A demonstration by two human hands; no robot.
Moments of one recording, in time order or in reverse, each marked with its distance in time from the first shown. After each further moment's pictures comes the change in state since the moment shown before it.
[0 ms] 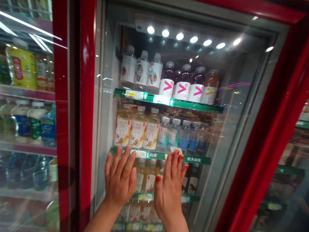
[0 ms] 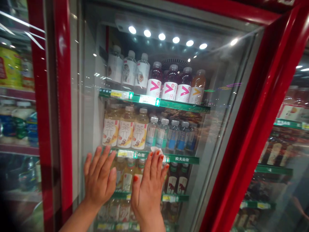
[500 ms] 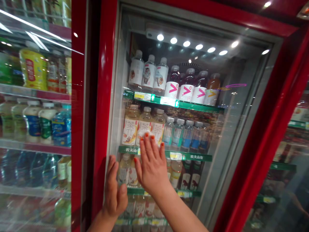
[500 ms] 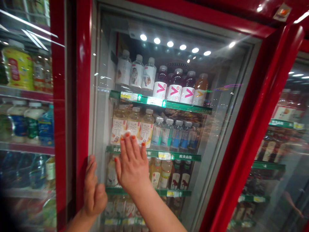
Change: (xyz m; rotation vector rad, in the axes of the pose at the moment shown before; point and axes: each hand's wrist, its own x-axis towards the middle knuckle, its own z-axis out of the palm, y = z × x) left_hand -0.065 -0.035 -0.022 -0.369 0.061 -0.283; right_hand 0.053 -0.056 0.014 -0.008 -0.080 -0.325
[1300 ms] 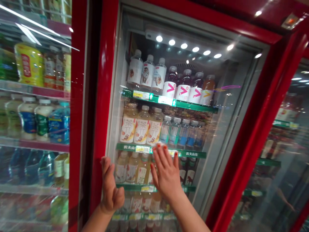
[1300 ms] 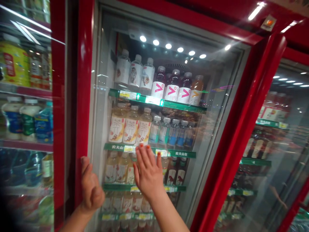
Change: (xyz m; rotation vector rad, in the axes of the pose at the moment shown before) left_hand -0.013 -0.006 0.003 -0.058 0.031 0.011; right_hand -0.049 0.041 -0.011 -0.079 -0.008 0.039
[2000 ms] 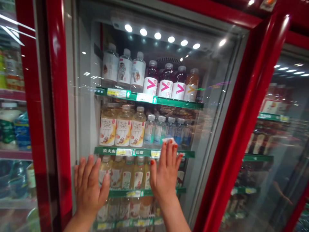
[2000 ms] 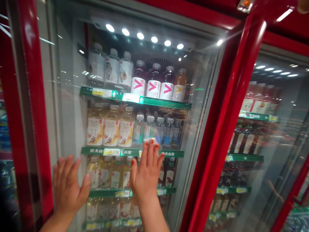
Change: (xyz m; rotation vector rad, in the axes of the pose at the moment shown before) left_hand 0.037 0.032 0.017 0.466 -0.070 0.218; right_hand -0.020 0.051 -0.005 -0.017 0.114 0.327
